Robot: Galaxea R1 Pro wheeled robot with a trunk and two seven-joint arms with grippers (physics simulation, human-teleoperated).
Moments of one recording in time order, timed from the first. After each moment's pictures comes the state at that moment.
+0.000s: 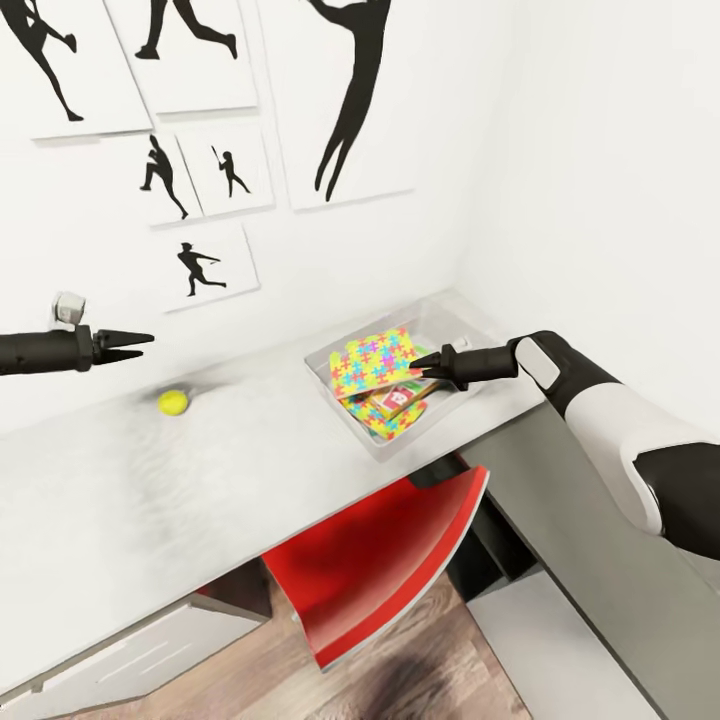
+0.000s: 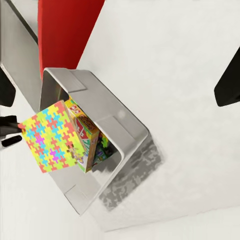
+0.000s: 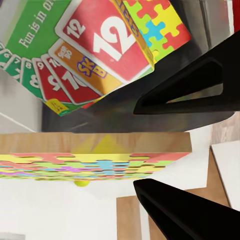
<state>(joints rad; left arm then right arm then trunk) -1.22 0.49 0.37 -0.88 -0.39 1.04 -1.56 -1.44 -0.15 0.32 -0.29 -0.67 1.01 0.70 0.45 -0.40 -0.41</state>
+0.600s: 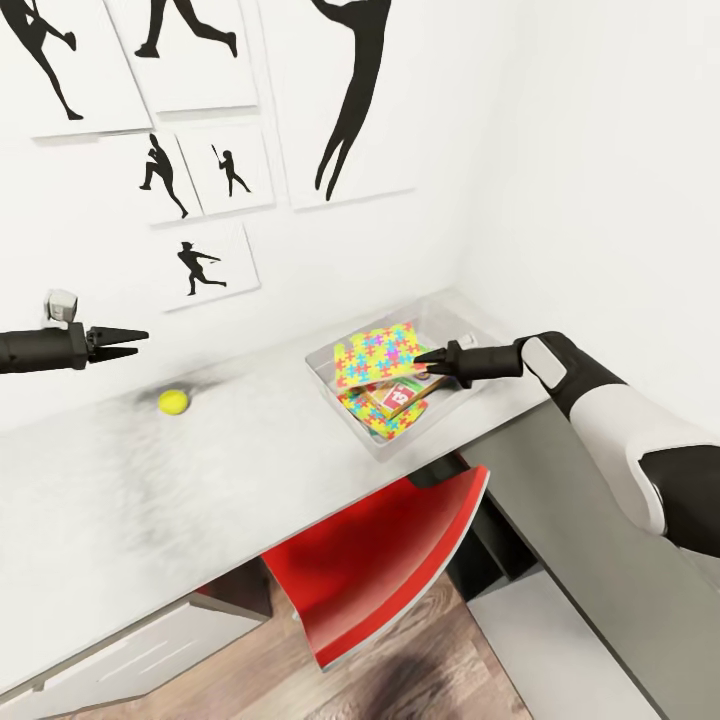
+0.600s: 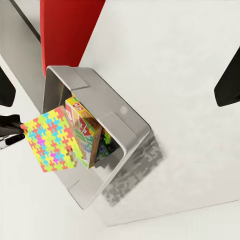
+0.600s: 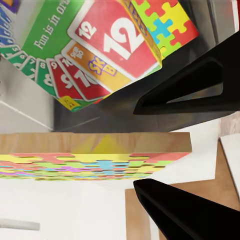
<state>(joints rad) -1.22 0.51 0.37 -0.88 -0.36 1.04 -1.56 -1.44 -0.16 0.27 -0.29 -0.67 1.01 0.70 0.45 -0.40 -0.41</state>
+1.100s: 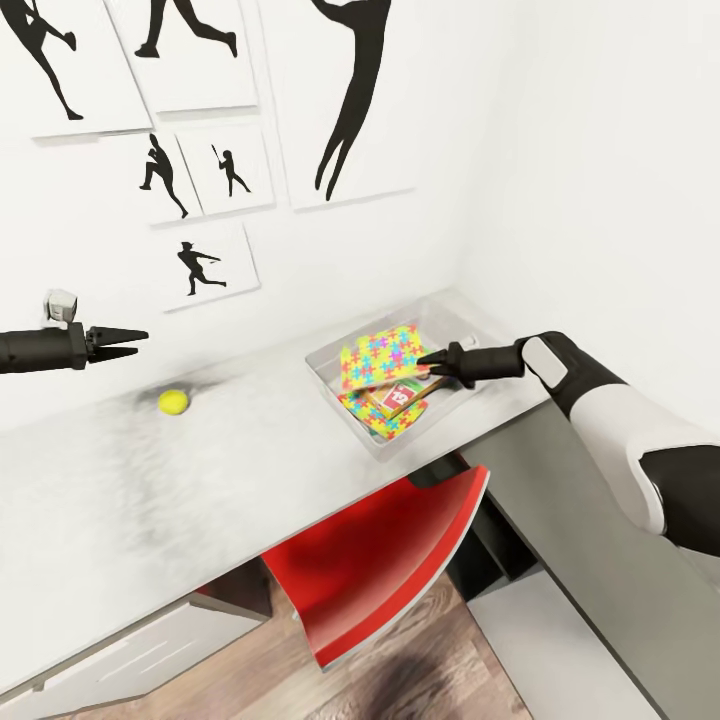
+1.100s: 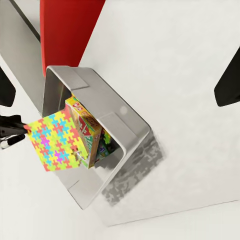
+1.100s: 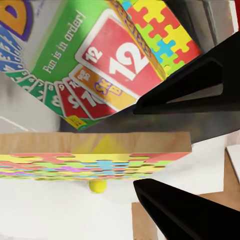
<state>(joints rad) -1.22 0.51 0.37 -0.88 -0.36 1.04 -1.56 -1.44 -0.16 0.25 -0.29 -0.67 0.99 0.63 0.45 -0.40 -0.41</state>
